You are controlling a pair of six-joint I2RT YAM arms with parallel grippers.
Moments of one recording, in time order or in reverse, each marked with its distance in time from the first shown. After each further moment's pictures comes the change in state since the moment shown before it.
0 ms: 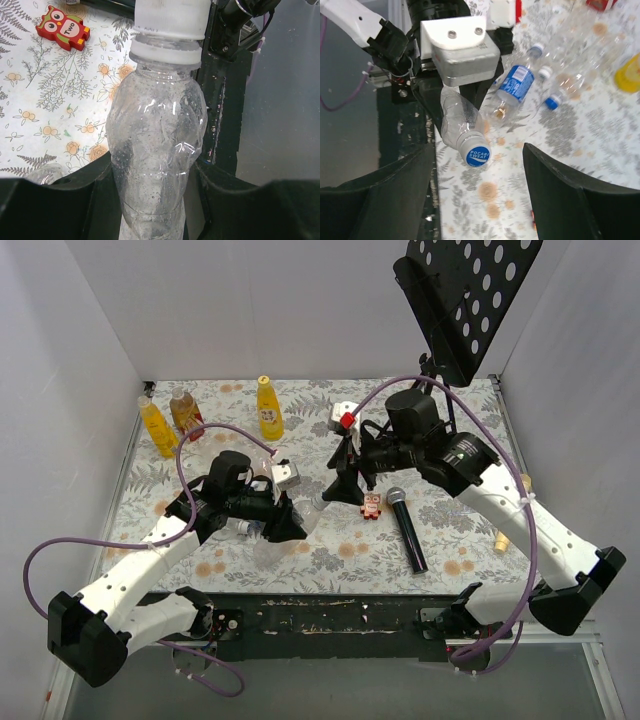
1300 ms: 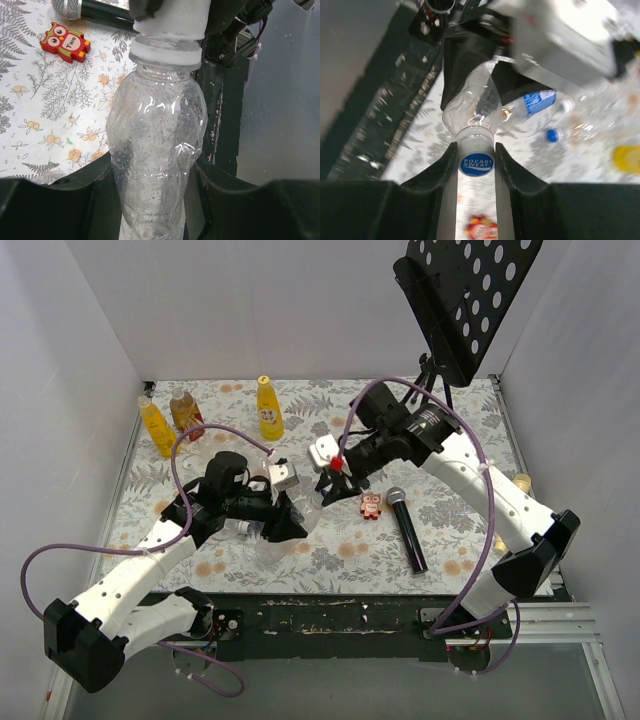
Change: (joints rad) left arm 0.000 -0.039 0.000 0.034 -0.001 -0.015; right arm 0.001 0.271 0.260 -0.415 -0.233 -0.597
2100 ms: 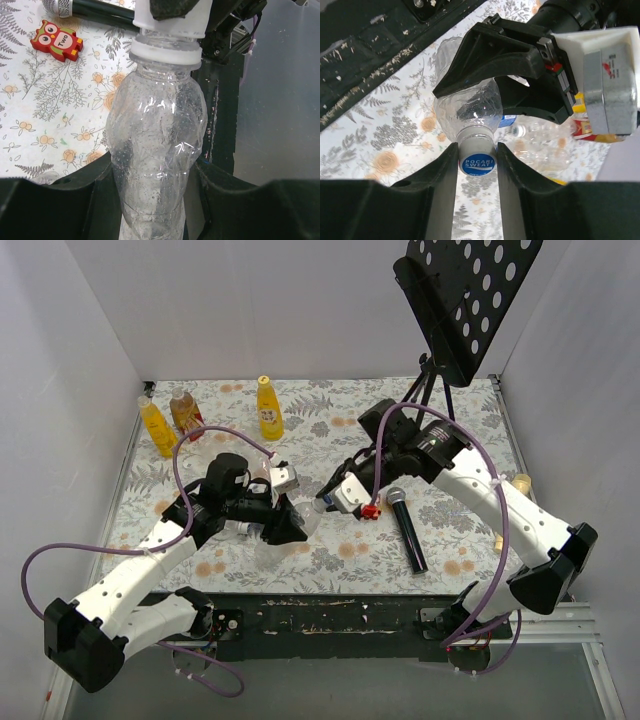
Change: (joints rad) left arm -0.005 0.002 -0.009 -0.008 0.026 0.013; right arm 0.020 -0.116 -0.152 -0.014 -0.014 -0.688
